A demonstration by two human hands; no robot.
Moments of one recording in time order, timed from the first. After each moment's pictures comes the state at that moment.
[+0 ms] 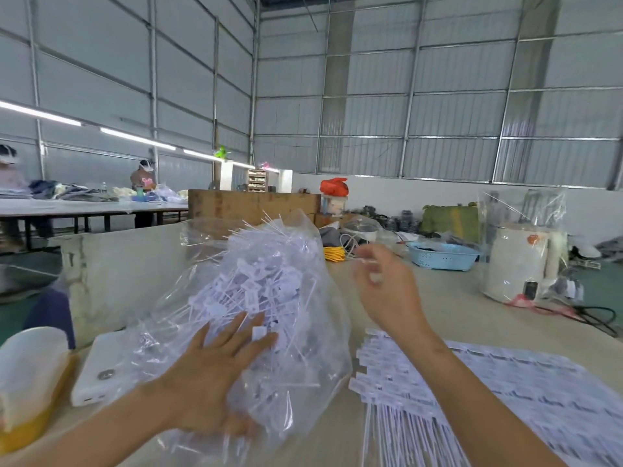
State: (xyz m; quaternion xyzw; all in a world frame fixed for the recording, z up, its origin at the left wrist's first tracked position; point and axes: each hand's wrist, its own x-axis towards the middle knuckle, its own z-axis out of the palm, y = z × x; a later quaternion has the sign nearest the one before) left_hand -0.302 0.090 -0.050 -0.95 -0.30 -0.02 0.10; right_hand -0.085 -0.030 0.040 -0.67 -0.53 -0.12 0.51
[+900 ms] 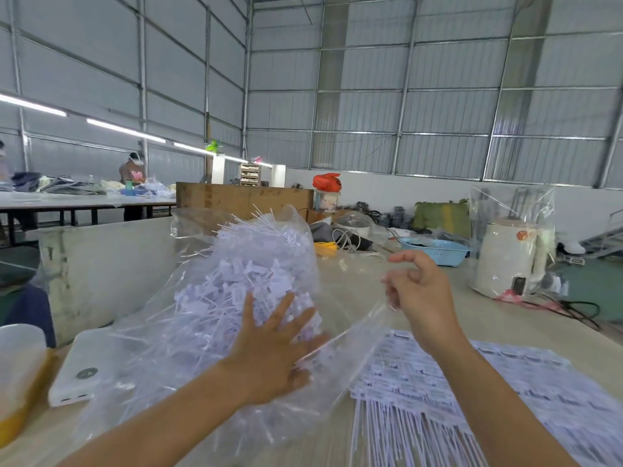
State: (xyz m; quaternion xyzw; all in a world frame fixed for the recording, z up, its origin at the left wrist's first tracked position) left_hand -0.216 0.067 -0.039 -0.93 -0.25 -0.02 0.25; right_hand -0.034 -0.044 0.022 -0.59 -0.41 0.03 0.69
